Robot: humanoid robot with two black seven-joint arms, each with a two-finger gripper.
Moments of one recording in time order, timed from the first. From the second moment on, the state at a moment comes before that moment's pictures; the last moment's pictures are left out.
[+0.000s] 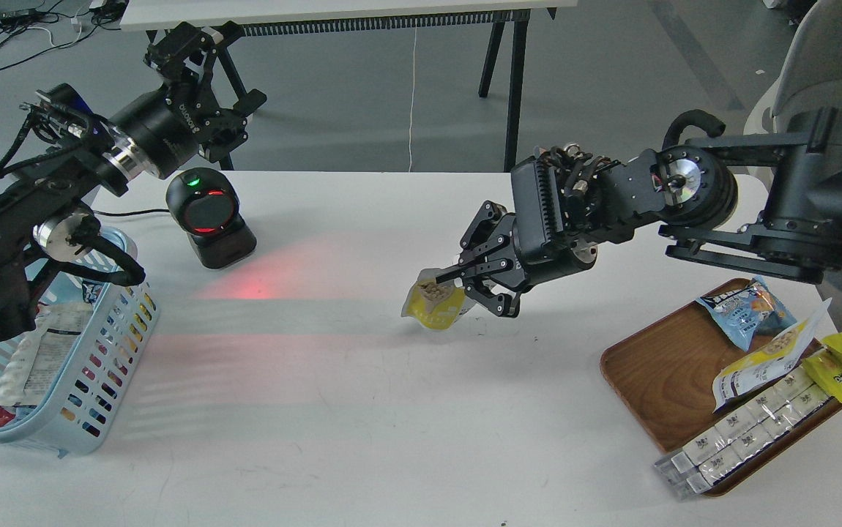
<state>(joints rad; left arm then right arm) -0.92 0.49 -0.49 -0.71 0.46 -0.49 -0.49 1.55 -0.36 -0.38 1.27 -2.06 -0.09 0.49</state>
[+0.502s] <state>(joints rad) -0.92 0.49 -0.49 -0.71 0.46 -0.49 -0.49 1.57 -0.26 -0.41 1.26 -2.03 -0.07 0.49</state>
